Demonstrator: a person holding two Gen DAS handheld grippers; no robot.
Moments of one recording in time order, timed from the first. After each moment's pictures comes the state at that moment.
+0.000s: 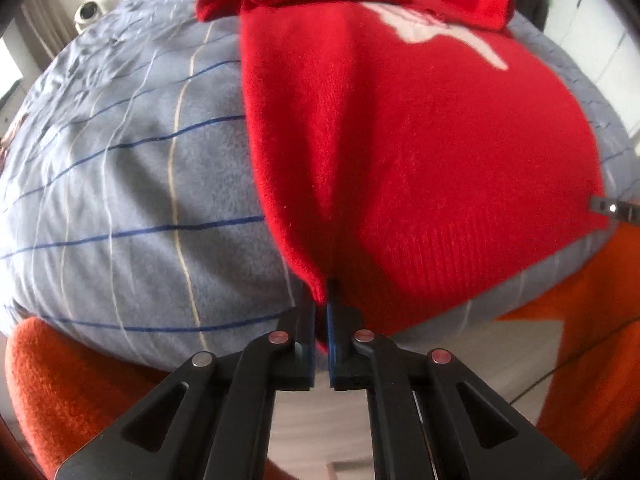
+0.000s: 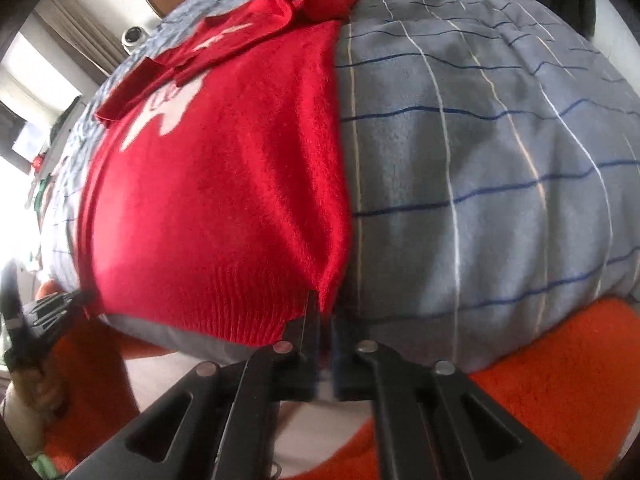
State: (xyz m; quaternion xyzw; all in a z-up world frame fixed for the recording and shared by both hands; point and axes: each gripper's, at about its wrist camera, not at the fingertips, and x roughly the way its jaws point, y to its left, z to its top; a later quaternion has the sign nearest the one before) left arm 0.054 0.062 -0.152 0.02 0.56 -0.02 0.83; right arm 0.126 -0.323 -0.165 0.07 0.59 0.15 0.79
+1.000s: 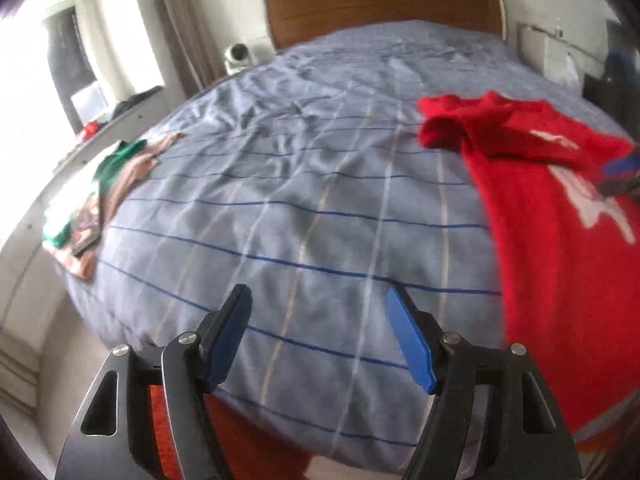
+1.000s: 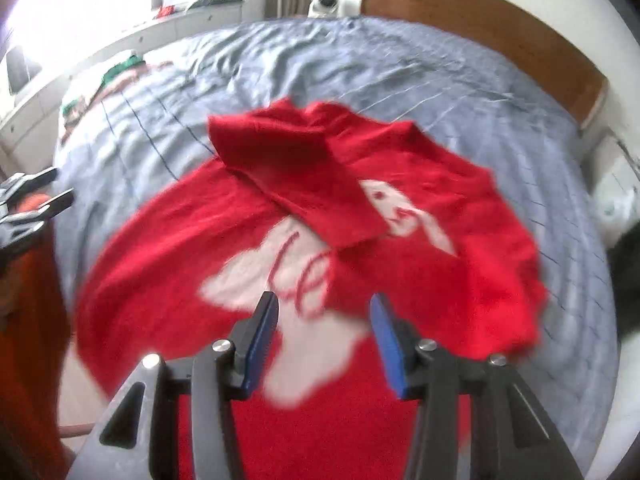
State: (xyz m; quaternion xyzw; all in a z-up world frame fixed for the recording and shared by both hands) left arm 0.071 0.176 -0.103 0.00 0.38 0.21 0.90; right arm 0.248 -0.135 -0.089 -0.25 0.42 0.36 0.79
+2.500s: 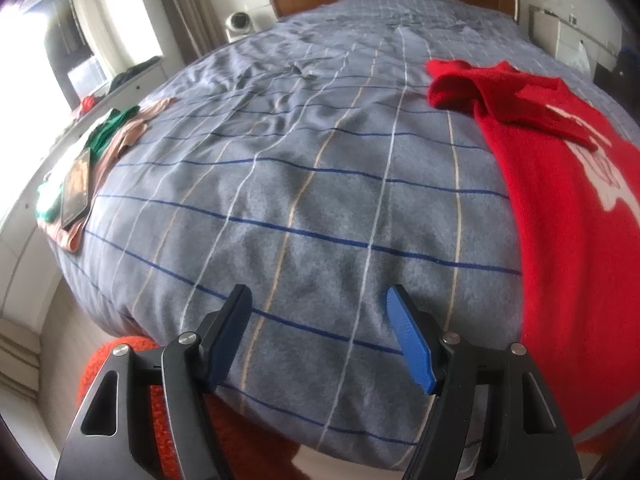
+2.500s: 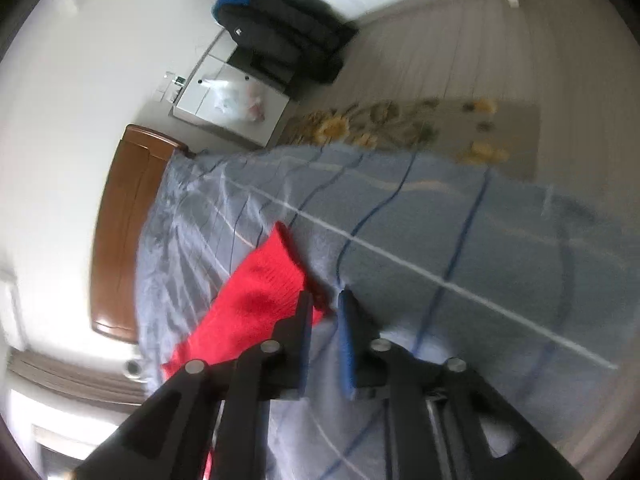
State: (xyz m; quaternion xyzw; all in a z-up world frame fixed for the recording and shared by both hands) left arm 0.069 0.164 -0.125 -0.01 0.44 0.23 0.87; right arm 0.168 -0.651 -0.133 0.48 0.34 -0.11 0.80
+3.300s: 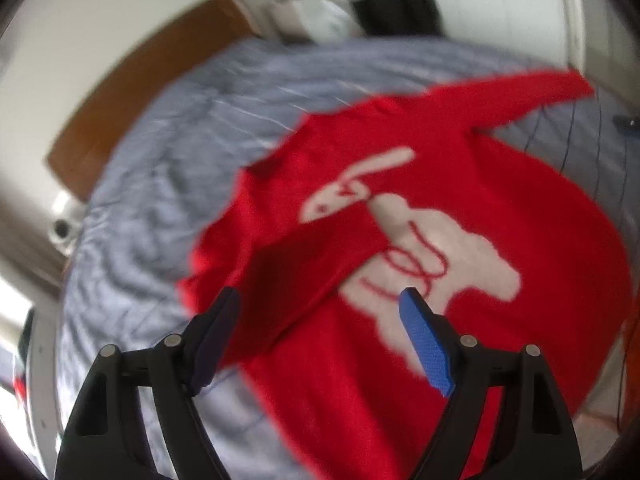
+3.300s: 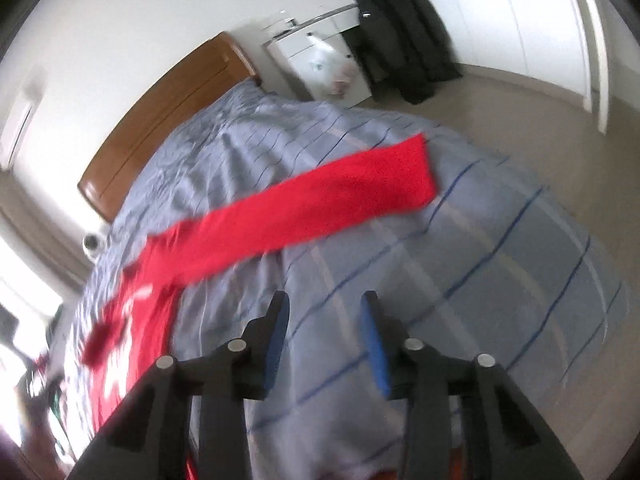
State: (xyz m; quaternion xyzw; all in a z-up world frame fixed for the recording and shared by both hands) left arm 0.229 -0.012 -0.056 0.28 0.40 -0.13 0.86; right arm 0.133 -0.524 -0.121 0.27 0.38 -0.01 0.89
